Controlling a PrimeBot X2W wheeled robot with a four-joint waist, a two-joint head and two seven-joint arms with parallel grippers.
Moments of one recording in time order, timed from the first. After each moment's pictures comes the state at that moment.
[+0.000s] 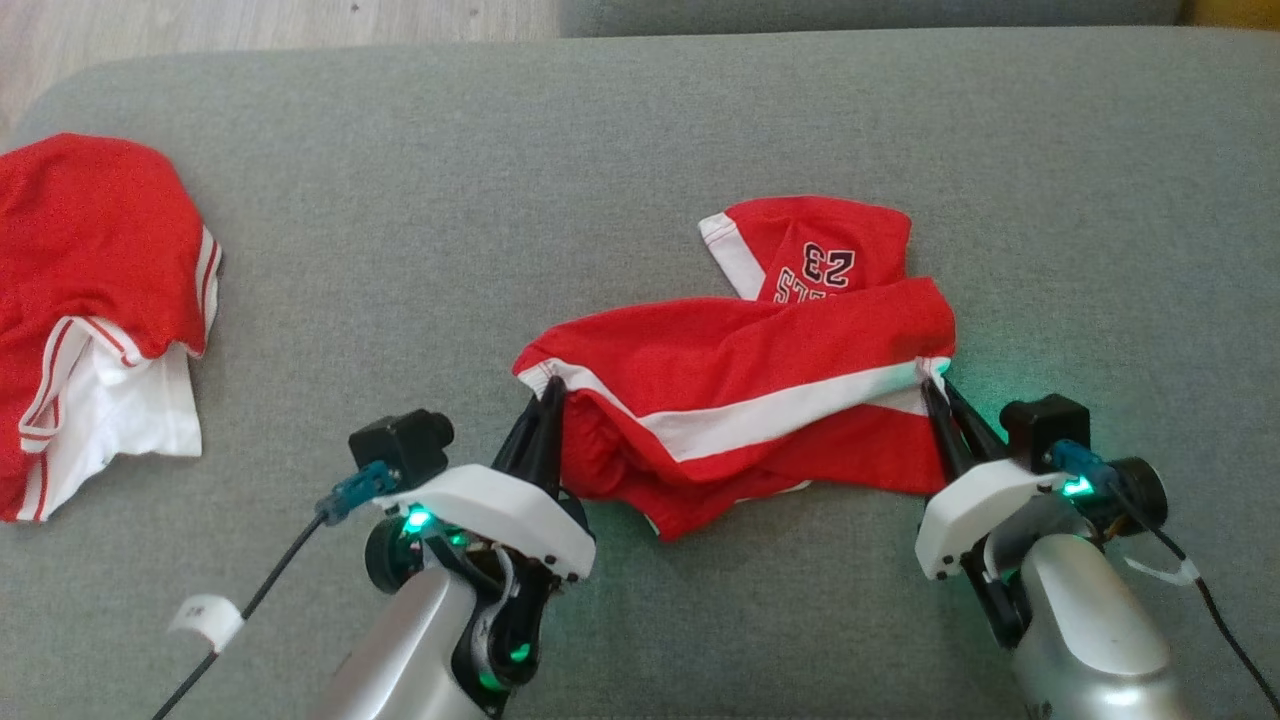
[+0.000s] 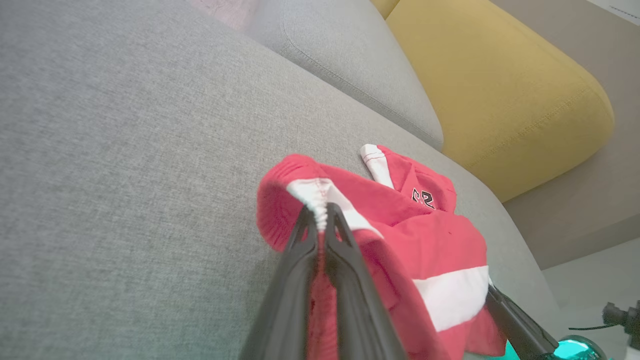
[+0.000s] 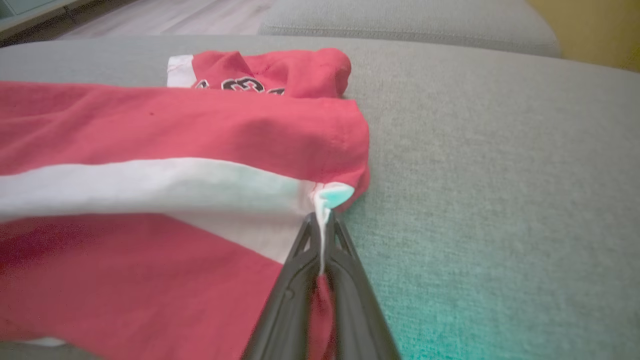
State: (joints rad) left arm -0.30 0.06 -0.53 0.30 -0.84 0.10 0.05; right arm -0.36 -0.05 0.08 0.76 -0.02 0.12 -0.15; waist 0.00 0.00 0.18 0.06
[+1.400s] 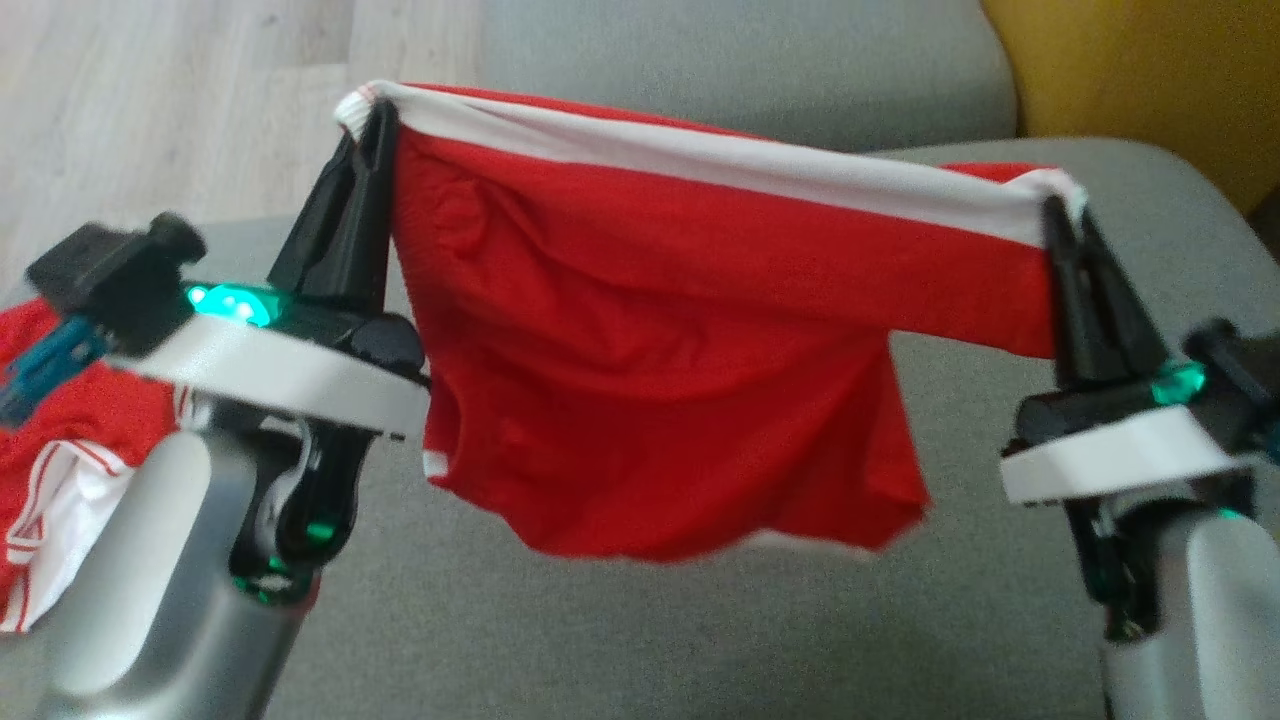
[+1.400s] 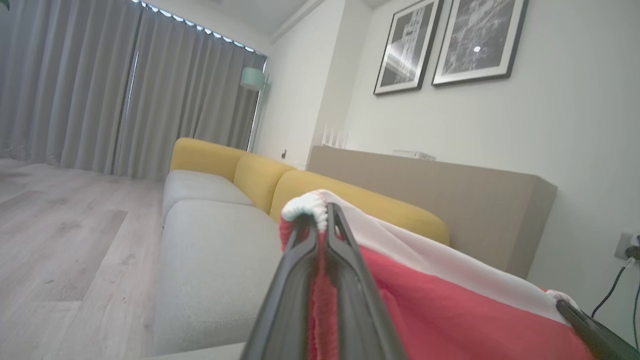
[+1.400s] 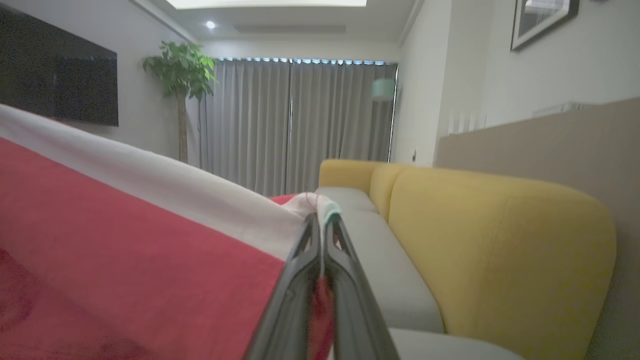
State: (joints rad) left arm -0.42 0.34 -0.39 -0.24 -0.78 0.10 0.13; right arm -0.14 -0.06 0.03 -0.23 0.05 0.12 0.07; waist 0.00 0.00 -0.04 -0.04
